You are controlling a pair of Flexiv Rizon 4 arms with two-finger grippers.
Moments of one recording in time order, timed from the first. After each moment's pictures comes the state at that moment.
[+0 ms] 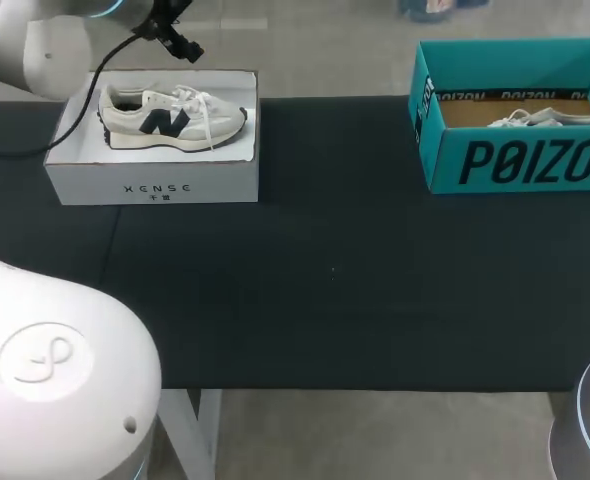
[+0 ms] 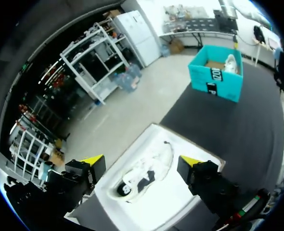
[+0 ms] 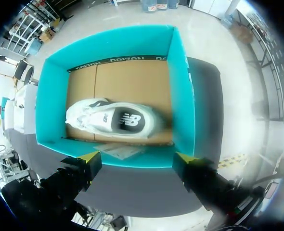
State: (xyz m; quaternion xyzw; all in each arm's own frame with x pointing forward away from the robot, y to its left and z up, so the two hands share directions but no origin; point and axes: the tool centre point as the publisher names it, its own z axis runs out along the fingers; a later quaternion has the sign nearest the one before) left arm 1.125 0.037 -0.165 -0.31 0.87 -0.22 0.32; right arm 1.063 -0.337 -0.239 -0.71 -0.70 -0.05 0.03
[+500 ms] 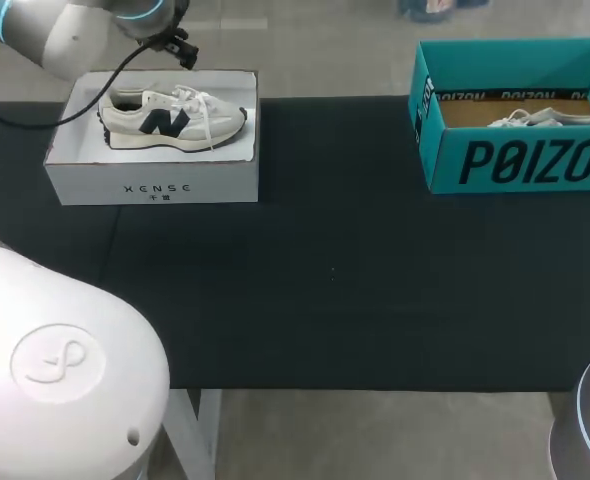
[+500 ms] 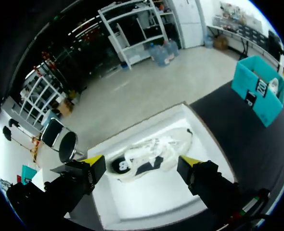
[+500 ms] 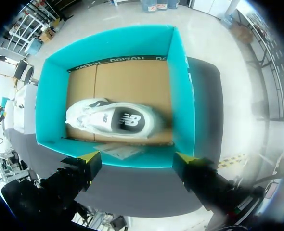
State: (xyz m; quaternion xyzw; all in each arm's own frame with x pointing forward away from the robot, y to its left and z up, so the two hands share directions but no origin) left arm 1.152 0.072 -0.218 -0.52 0.79 -0.14 0.29; right arm 1.063 -0.337 -0.239 -0.71 -0.70 -0.05 0.03
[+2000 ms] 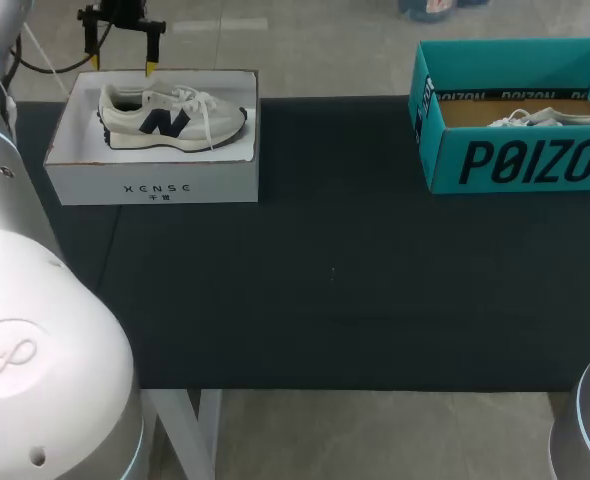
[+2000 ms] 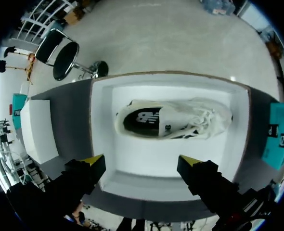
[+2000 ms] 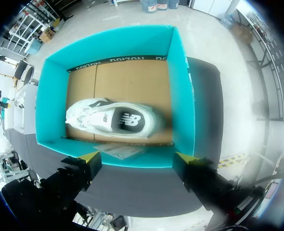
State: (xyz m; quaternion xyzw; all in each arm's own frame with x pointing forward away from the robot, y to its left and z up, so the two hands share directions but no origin) left arm 1.176 0.157 -0.265 -0.72 0.69 0.10 0.03; right arm 1.063 -0.337 -0.238 -0.71 -0.70 -0.05 0.03
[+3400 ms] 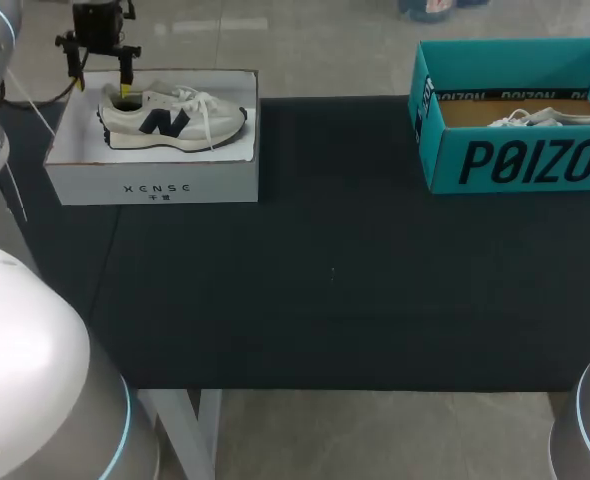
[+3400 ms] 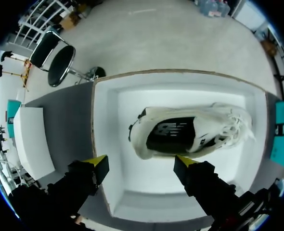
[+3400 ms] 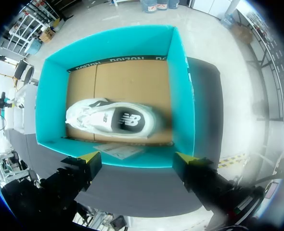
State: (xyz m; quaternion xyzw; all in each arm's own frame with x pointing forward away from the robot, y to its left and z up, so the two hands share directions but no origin) left arm 1.187 0.208 -0.319 -0.71 0.70 0.06 0.04; right arm 1.063 -0.337 -0.238 -0.71 -0.70 -0.05 0.03
